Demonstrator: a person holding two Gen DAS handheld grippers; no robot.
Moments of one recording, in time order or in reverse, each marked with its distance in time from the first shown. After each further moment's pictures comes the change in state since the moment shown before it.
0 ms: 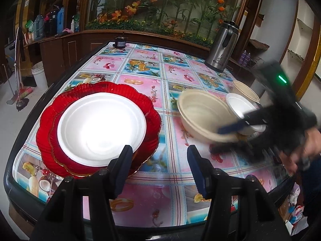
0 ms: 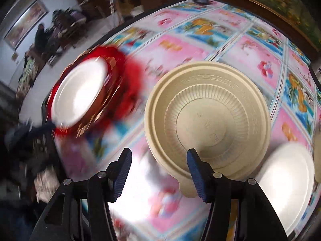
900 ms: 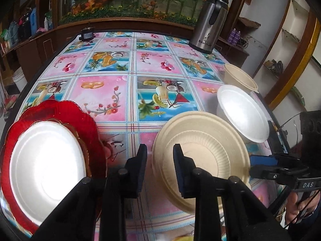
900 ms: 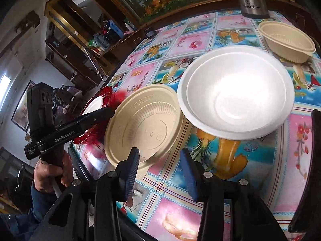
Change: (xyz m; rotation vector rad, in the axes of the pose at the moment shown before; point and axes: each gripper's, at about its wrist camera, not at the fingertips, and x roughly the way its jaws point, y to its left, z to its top) left arm 0.093 -0.054 0.050 0.104 0.152 -0.055; right arm -0.045 -0.066 -0.122 0.515 -0.396 0.144
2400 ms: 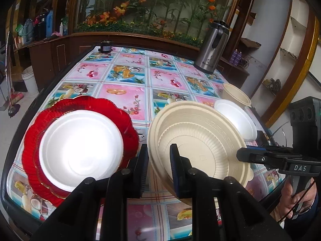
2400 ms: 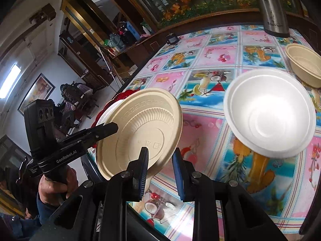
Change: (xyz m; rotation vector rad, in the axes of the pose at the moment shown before) left arm -0.077 0.027 -0.037 -0.071 -0.156 0.003; right arm 0.002 0.059 0.008 -0.114 -0.047 0.054
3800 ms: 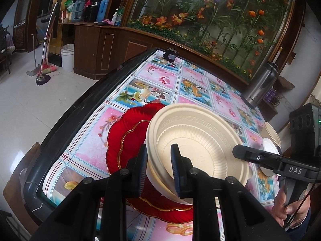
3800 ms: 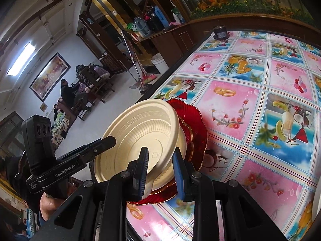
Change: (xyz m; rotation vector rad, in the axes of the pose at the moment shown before) left arm -0.034 0.138 -0.002 -0.280 -0.084 0.157; right arm 0.141 0.087 0.069 -0.136 0.092 0.098
